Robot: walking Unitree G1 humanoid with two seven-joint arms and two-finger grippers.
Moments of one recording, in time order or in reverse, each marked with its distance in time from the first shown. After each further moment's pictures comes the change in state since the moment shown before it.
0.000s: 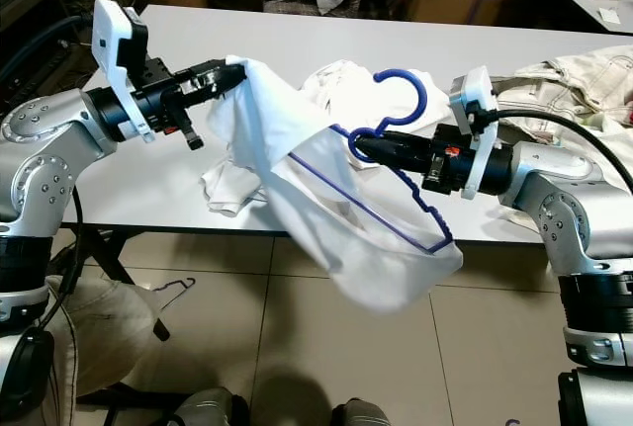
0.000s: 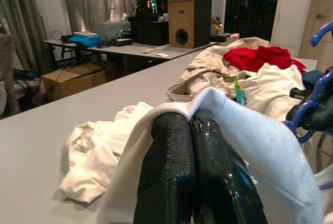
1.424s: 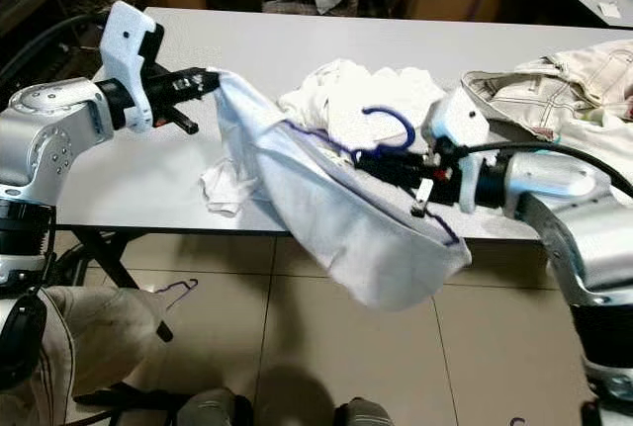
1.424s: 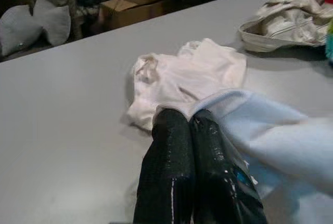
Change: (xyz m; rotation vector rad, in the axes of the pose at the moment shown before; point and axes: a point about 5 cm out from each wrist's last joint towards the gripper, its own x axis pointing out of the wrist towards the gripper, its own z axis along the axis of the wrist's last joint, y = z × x) left arm 0.002 0.035 -0.011 -0.015 0.273 0.262; right arm 0.002 0.017 0.001 -0.279 0.178 -0.118
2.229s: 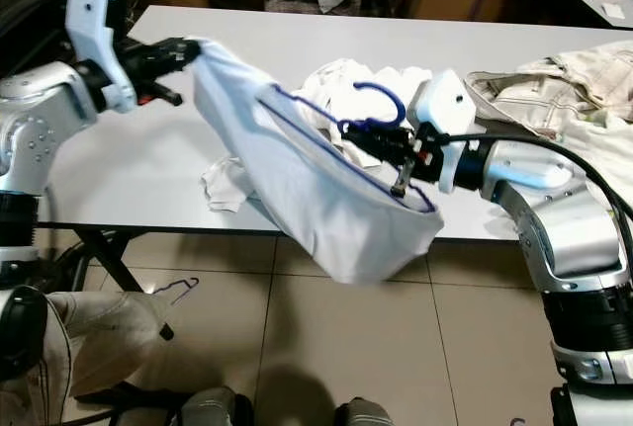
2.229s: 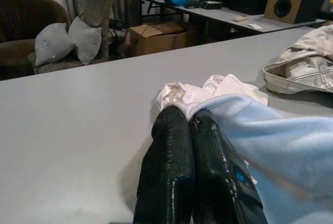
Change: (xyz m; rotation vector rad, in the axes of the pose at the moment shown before) left arm -0.011 0.019 0.012 -0.080 -0.113 0.116; right arm 0.015 -0.004 0.009 -0.090 -0.104 -0.049
